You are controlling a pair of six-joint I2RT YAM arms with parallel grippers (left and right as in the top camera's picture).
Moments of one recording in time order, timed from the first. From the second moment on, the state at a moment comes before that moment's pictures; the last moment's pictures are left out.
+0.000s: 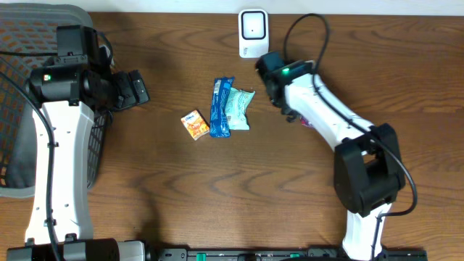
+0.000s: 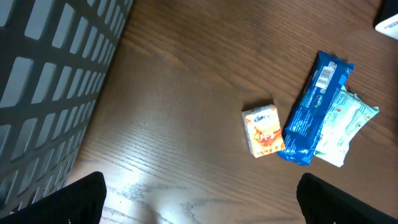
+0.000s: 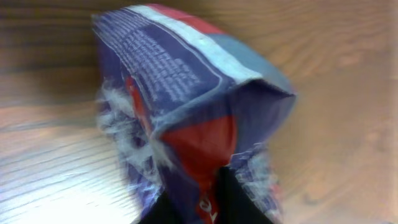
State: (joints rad) left arm 0.09 1.52 1.60 -1.25 0.07 -0.28; right arm 0.49 2.06 1.61 -1.09 0.66 0.56
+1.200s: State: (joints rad) left arm 0.09 1.52 1.60 -1.25 0.07 -0.28; right arm 0.02 2.07 1.62 -0.94 -0.57 -0.18
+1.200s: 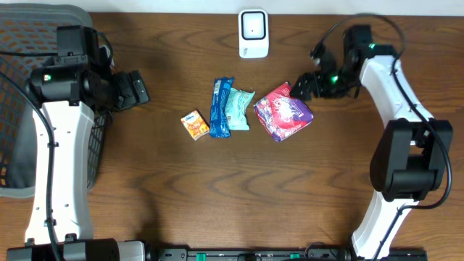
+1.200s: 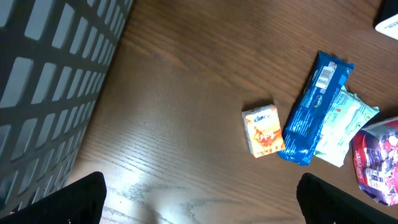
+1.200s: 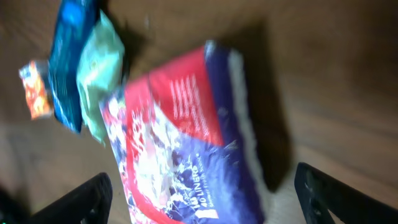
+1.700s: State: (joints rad) left arm 0.09 1.52 1.60 -1.25 0.07 -0.28; right arm 0.02 2.07 1.37 -0.74 -0.66 -0.13
